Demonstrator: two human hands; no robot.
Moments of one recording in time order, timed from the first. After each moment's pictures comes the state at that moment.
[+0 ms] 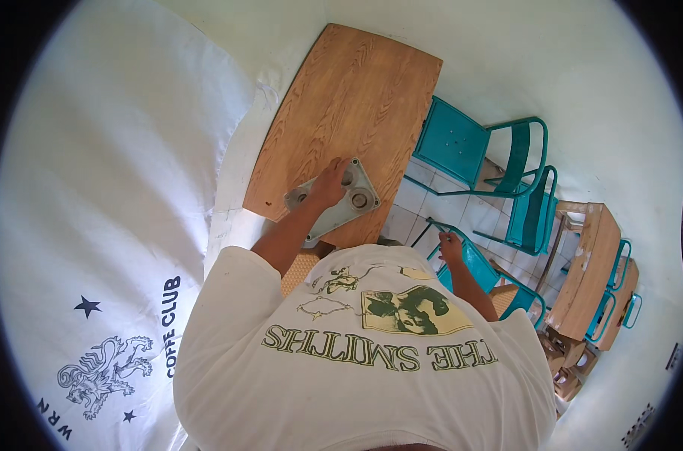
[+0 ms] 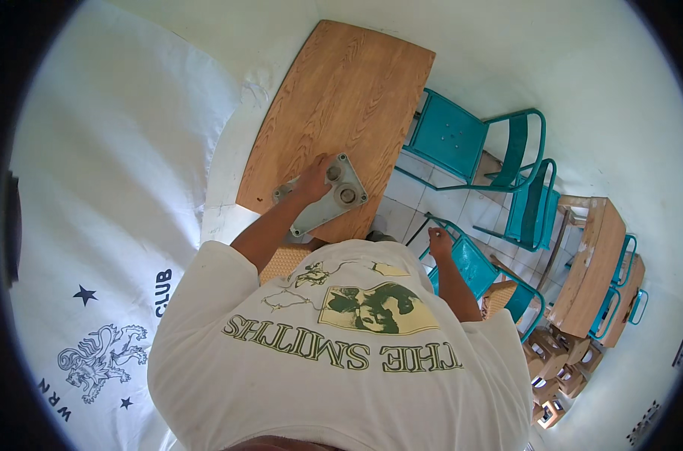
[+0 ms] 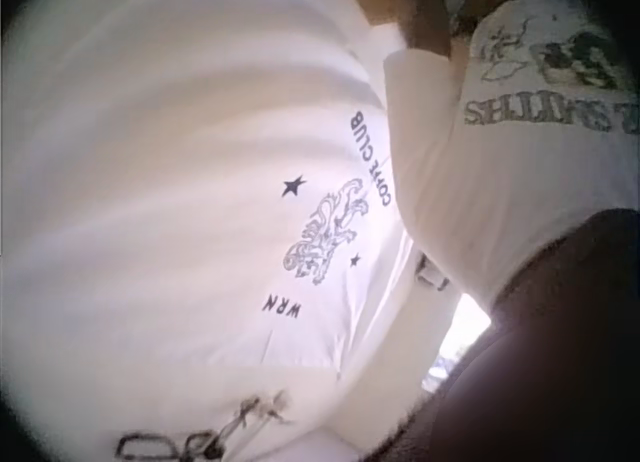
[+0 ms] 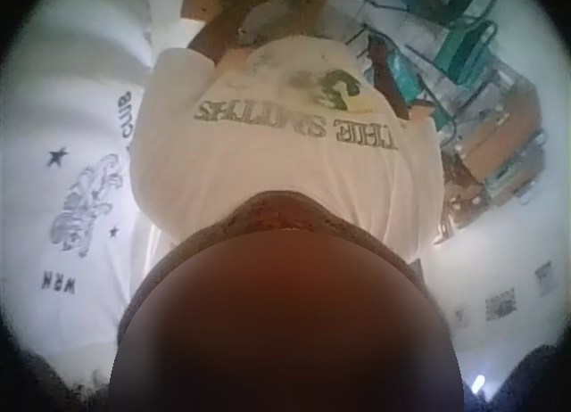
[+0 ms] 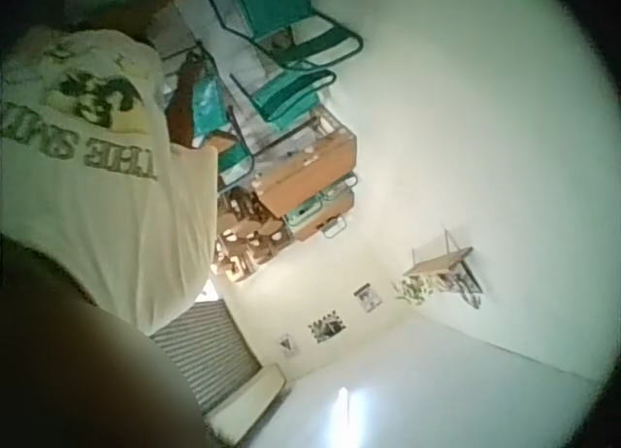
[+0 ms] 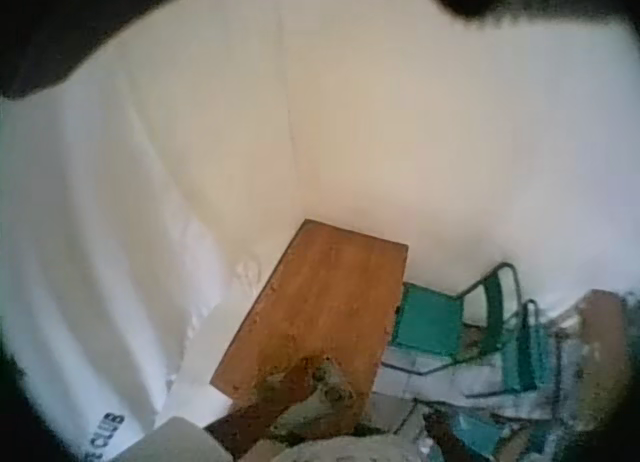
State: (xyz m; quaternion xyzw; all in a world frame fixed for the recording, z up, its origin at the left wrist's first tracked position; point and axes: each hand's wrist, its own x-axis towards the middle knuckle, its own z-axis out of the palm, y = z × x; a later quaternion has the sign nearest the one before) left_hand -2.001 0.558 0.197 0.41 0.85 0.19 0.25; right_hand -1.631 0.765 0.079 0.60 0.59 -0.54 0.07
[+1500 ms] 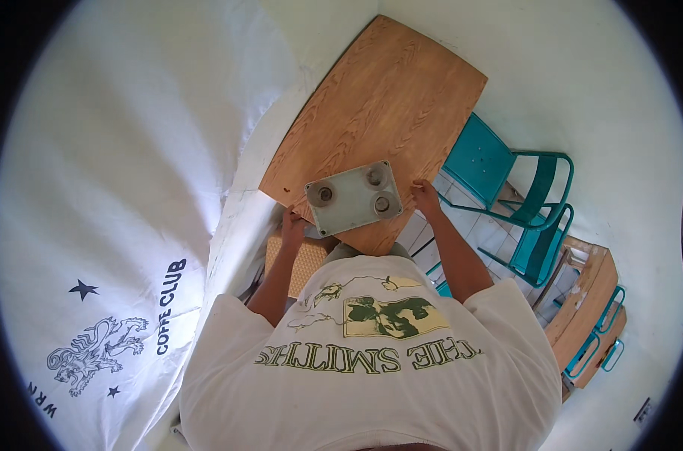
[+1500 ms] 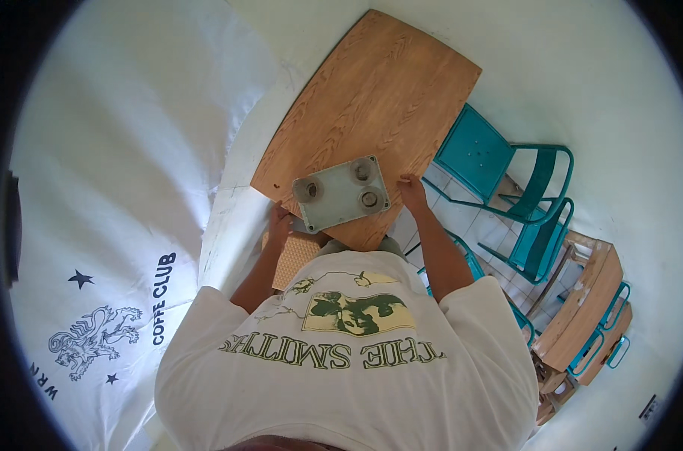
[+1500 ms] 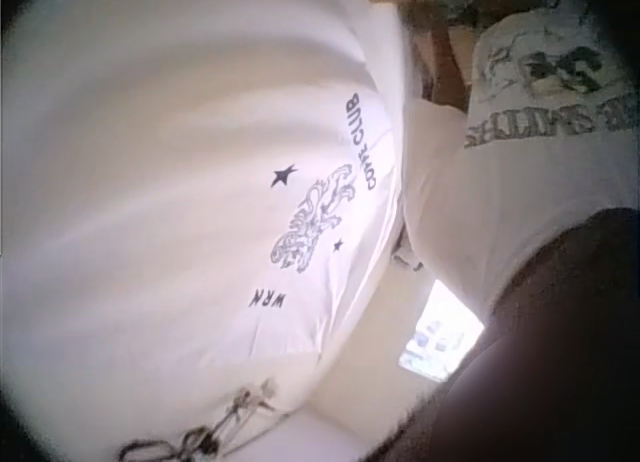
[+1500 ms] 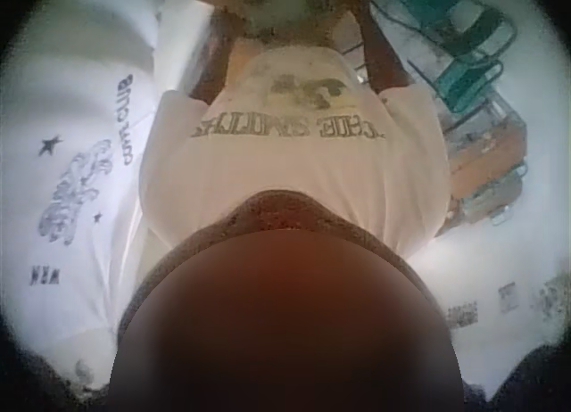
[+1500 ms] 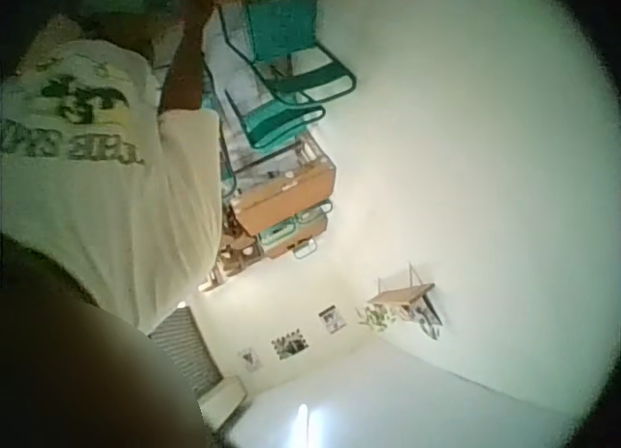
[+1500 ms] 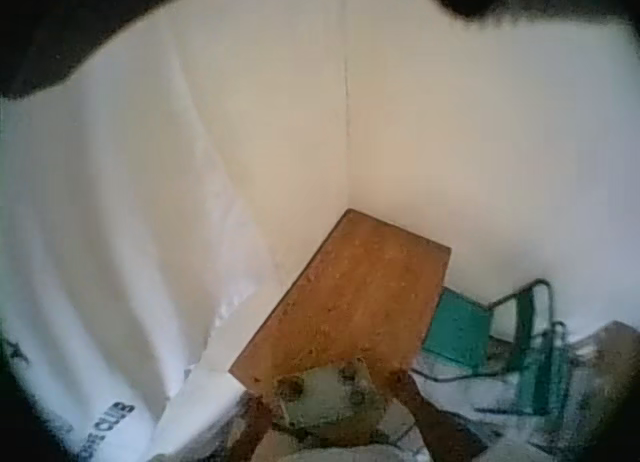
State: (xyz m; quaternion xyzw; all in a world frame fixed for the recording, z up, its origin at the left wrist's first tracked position) left_hand -1.950 0.364 0.121 -0.15 0.77 0.57 0.24; right_hand -1.863 0.754 0.072 0.41 0.65 -0.63 0.08
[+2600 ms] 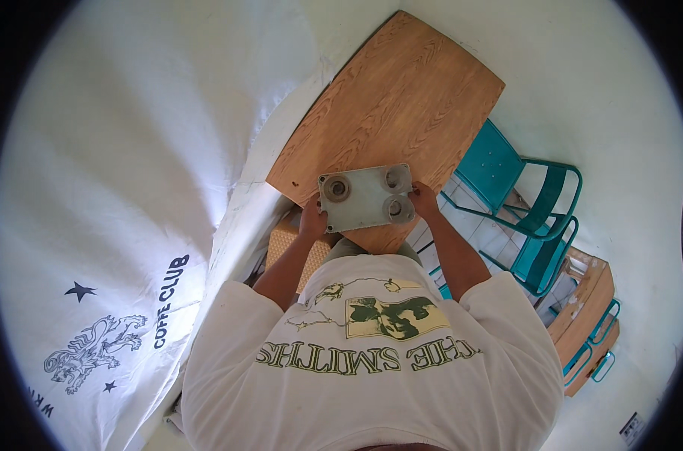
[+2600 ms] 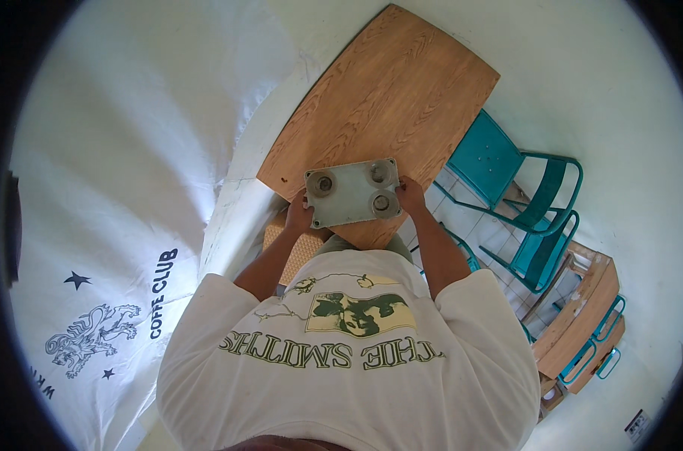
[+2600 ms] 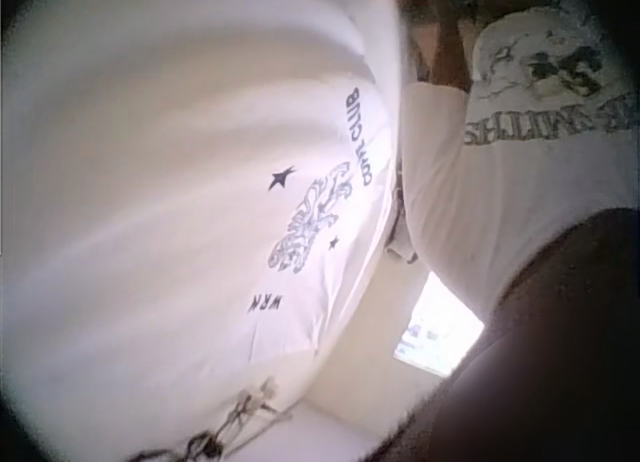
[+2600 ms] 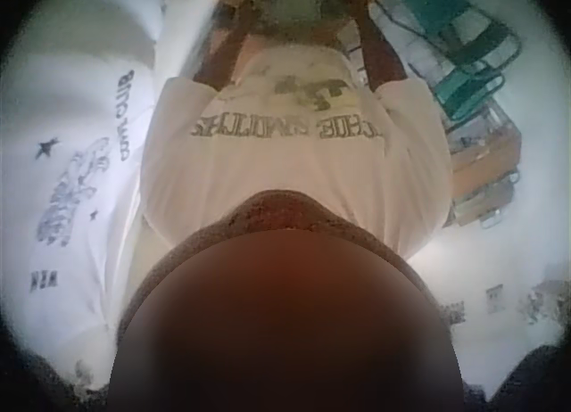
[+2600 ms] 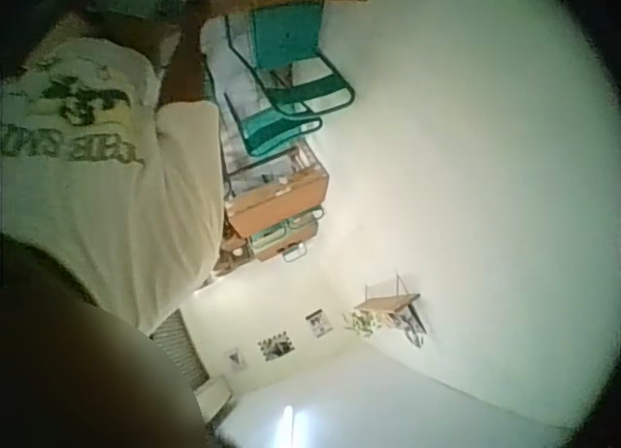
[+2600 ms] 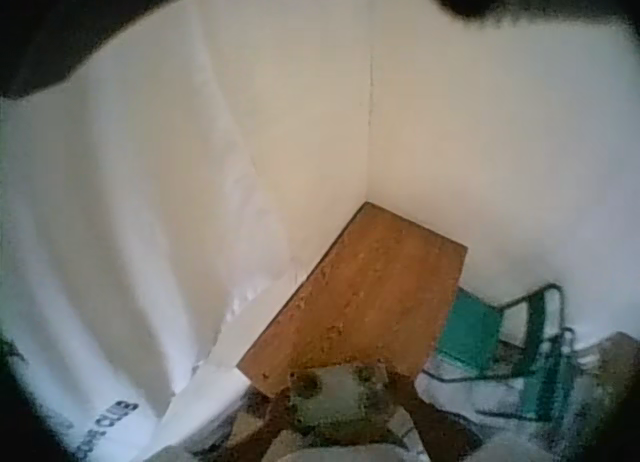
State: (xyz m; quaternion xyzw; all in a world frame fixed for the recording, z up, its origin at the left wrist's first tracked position) left_hand -1.965 0.387 0.104 0.07 0.89 0.41 0.21; right_hand -1.887 0.723 0.065 0.28 0.81 -0.50 0.12
